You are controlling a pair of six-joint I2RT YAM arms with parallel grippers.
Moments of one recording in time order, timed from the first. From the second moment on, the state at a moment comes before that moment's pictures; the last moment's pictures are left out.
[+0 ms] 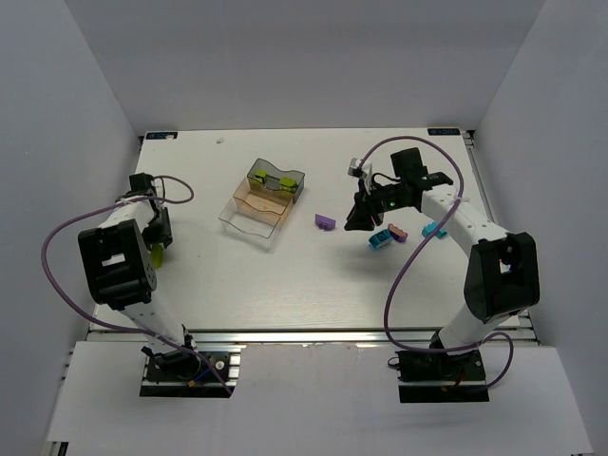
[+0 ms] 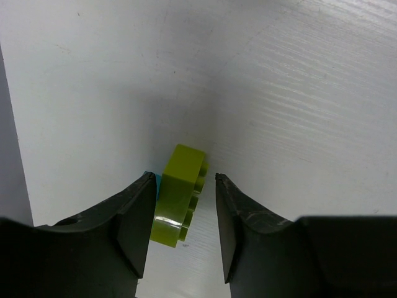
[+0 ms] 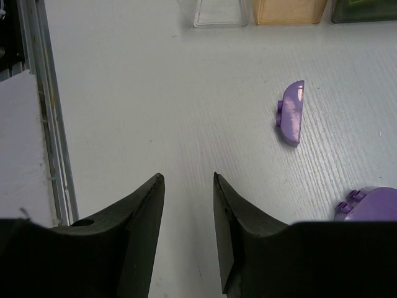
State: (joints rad) left arm 0.28 1.76 1.13 -0.59 -0.22 0.08; right arm 0.31 1.63 1.25 -0.62 -0.94 -0.59
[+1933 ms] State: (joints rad) left arm -0.20 1.16 0.76 0.32 0.36 -1.17; right arm 0.55 1.64 1.32 -0.26 -1.14 0.13
